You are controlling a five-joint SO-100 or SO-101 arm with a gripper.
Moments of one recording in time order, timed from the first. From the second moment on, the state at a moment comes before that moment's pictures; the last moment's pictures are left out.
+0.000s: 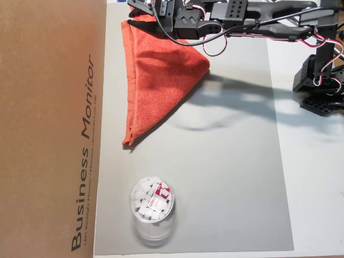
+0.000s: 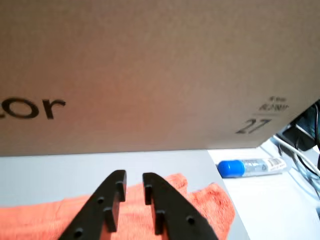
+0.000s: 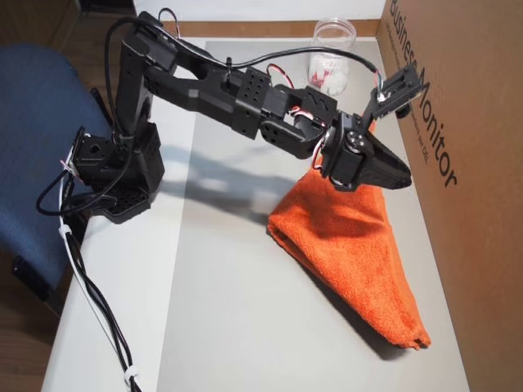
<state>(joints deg) 16.2 70.6 75.7 9.1 71.7</state>
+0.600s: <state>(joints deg) 15.5 102.5 99.4 35.6 71.7</state>
